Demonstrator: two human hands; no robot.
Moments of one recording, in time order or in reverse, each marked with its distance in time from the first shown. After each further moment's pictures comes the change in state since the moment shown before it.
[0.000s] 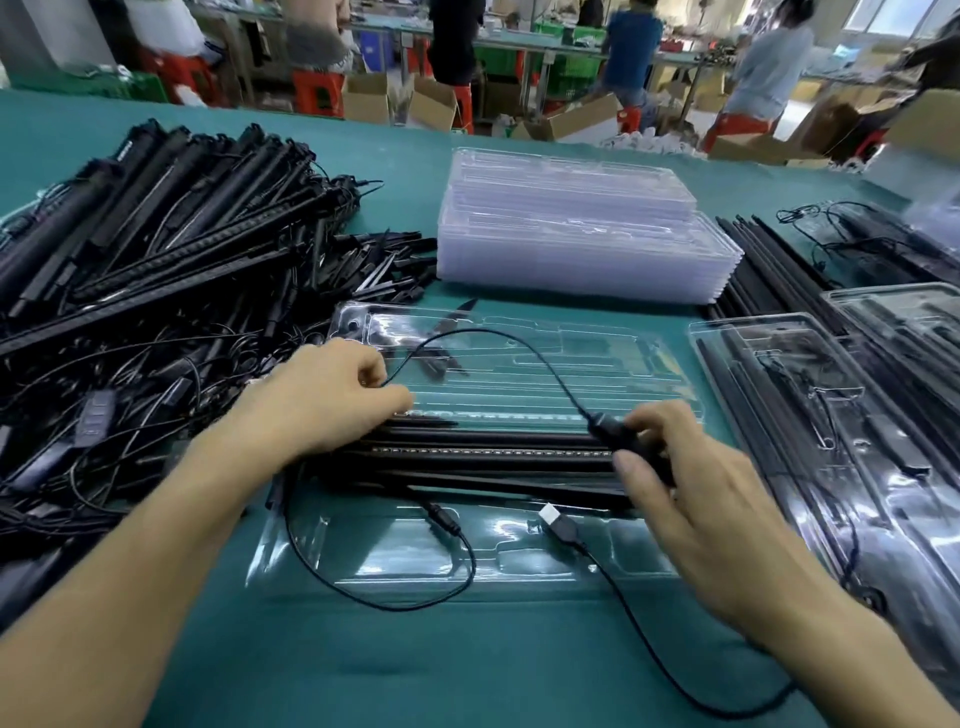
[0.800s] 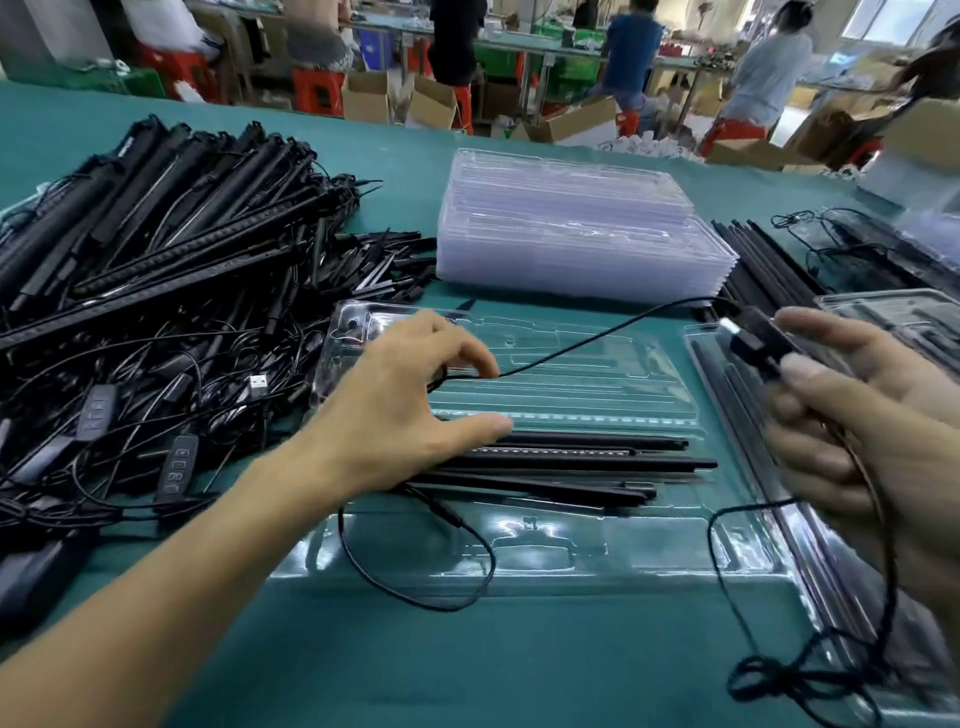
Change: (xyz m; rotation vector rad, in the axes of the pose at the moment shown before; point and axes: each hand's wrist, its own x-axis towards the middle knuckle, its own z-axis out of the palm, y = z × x) left_hand -0.034 0.041 0.013 -0.239 0.222 0.646; right_hand 0.015 -0.002 -0.072 1.178 0.148 0.387
